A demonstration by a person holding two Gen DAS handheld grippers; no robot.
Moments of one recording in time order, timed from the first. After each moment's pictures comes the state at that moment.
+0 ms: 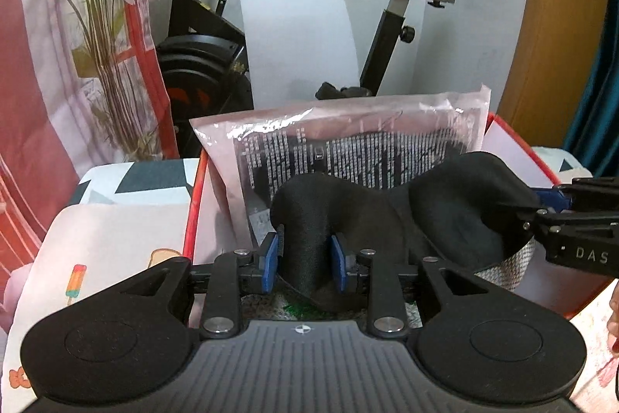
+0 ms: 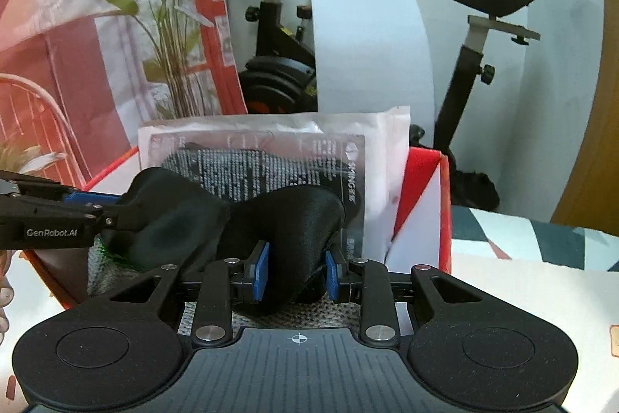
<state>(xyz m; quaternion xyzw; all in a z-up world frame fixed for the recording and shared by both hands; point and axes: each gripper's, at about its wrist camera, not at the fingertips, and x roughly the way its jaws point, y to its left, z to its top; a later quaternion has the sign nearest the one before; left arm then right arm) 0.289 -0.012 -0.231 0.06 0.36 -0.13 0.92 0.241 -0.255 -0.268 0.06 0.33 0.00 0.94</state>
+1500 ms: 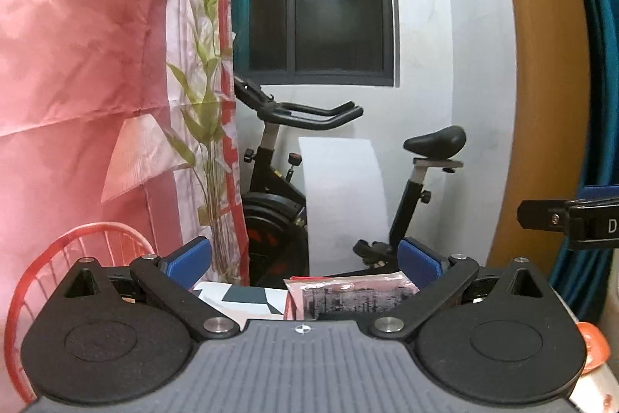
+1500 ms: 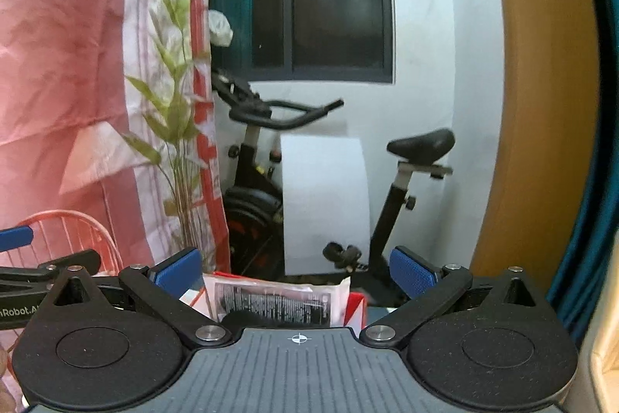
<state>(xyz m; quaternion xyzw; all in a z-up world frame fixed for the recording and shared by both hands) 0.067 -0.011 -0.008 0.04 0.14 -0.04 0.99 0.064 -0.174 0.002 0.03 0.19 -0.10 0.98</state>
